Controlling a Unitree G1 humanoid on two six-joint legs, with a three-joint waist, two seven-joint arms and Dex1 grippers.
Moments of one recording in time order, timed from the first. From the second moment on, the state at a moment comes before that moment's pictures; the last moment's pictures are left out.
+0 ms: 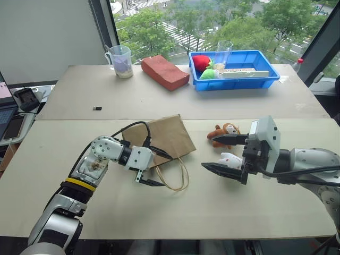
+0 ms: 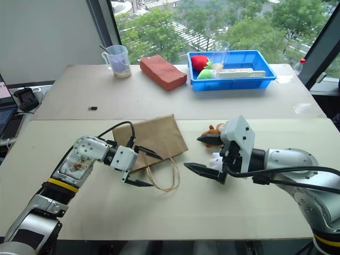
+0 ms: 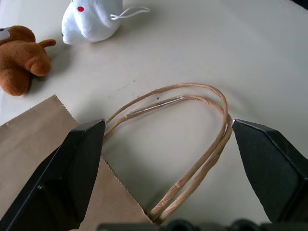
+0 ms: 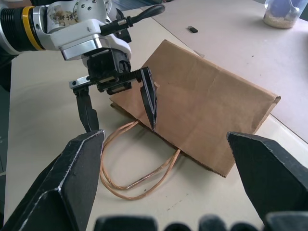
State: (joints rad) left arm -0.56 0.59 -0.32 0.22 -0.19 -0.28 -1.46; right arm -0.23 -0.90 -0.17 -0.71 0.85 0.82 0.72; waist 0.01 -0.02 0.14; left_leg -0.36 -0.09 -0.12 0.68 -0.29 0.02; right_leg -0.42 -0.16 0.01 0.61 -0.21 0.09
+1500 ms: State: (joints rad) left arm -0.60 0.54 -0.43 0.21 -0.11 -0.28 -1.53; right arm -0.24 -0.96 -0.17 -0.74 0.90 0.88 0.72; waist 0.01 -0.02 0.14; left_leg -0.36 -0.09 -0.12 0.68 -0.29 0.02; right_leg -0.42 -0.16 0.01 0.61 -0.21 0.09
